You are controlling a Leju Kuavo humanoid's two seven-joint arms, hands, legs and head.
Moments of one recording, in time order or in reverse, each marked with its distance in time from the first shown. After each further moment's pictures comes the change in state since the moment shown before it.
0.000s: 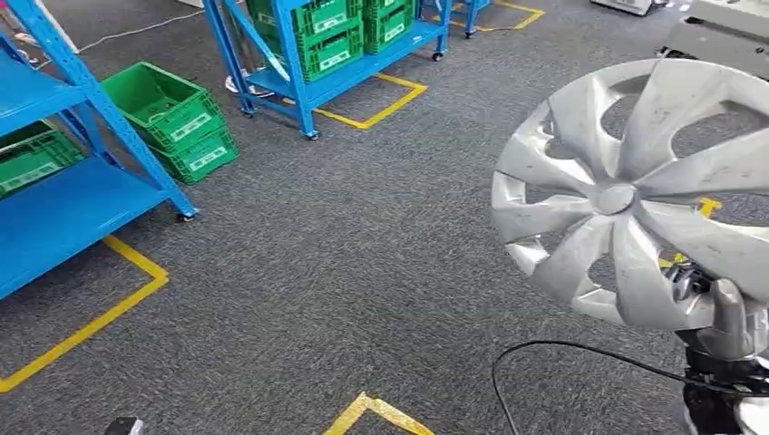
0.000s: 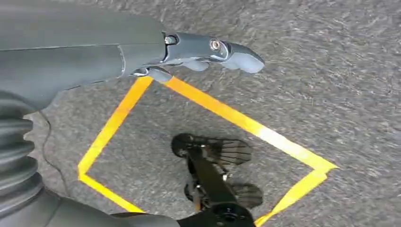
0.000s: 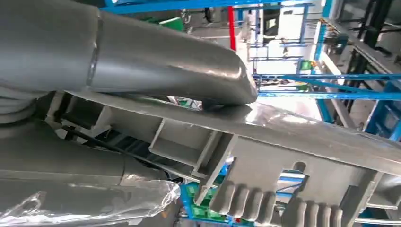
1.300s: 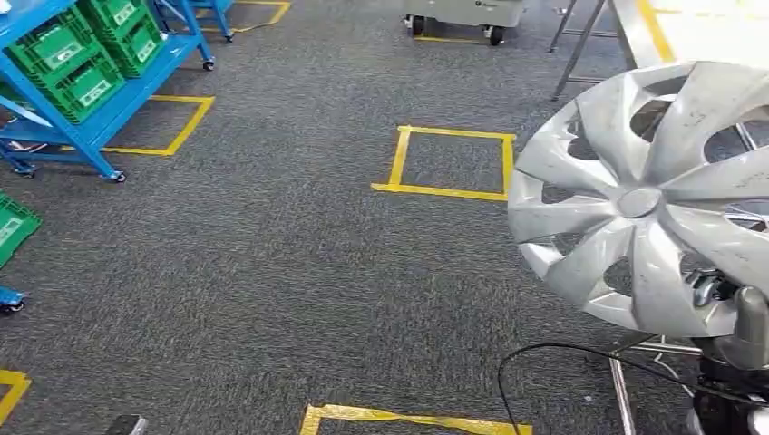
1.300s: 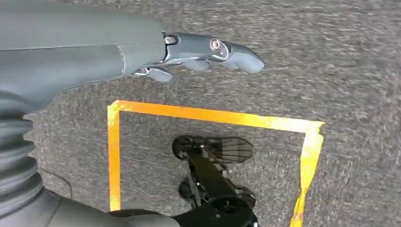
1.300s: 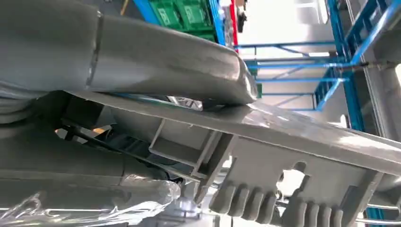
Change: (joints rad) left arm -0.001 0.002 0.016 0.000 -0.011 -0.001 0.003; right arm 0.014 0.009 -0.030 -0.005 -0.027 0.013 -0.010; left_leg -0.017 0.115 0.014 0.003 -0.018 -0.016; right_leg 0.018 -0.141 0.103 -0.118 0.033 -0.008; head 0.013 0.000
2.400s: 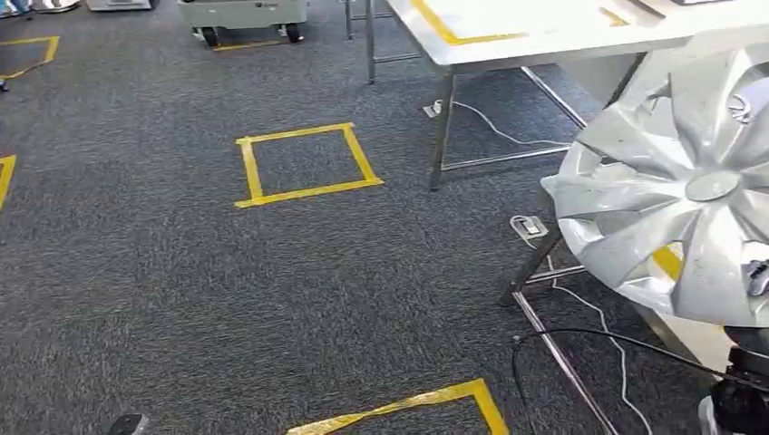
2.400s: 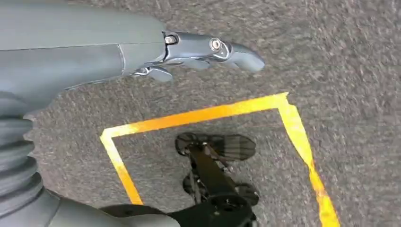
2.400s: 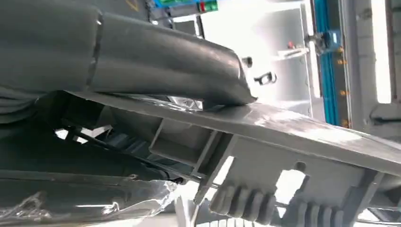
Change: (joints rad) left arm -0.006 -0.009 0.028 0.000 0.008 0.007 0.034; right arm -0.044 0.025 -0.076 0.024 -0.115 -0.046 0.006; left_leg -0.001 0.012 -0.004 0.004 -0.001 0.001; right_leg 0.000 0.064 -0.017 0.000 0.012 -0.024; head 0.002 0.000
